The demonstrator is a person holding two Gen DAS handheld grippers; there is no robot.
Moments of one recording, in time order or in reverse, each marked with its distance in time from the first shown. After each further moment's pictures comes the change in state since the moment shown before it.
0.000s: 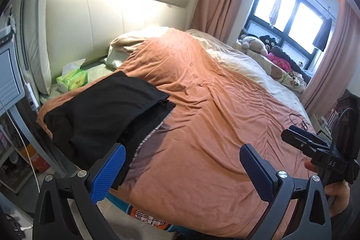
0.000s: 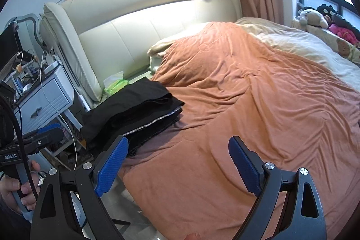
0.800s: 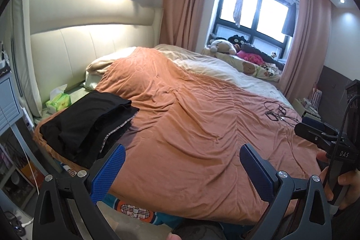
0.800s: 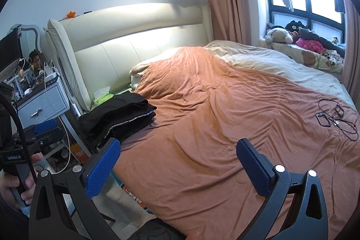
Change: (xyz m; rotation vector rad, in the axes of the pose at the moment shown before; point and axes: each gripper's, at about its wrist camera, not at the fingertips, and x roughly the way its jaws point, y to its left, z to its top) left arm -0.084 -0.099 -0.067 0.180 -0.098 -0.084; right arm -0.169 0.017 -0.092 0.001 -0.138 -0.143
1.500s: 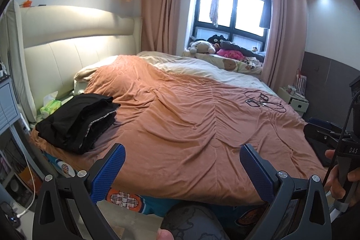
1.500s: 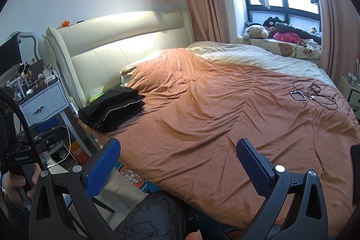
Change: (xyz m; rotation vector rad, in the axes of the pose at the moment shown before) left arm -0.053 -0.061 -0.071 0.116 -0.058 -0.055; right arm -0.104 -0.002 -0.087 0.073 -0.038 -0.078
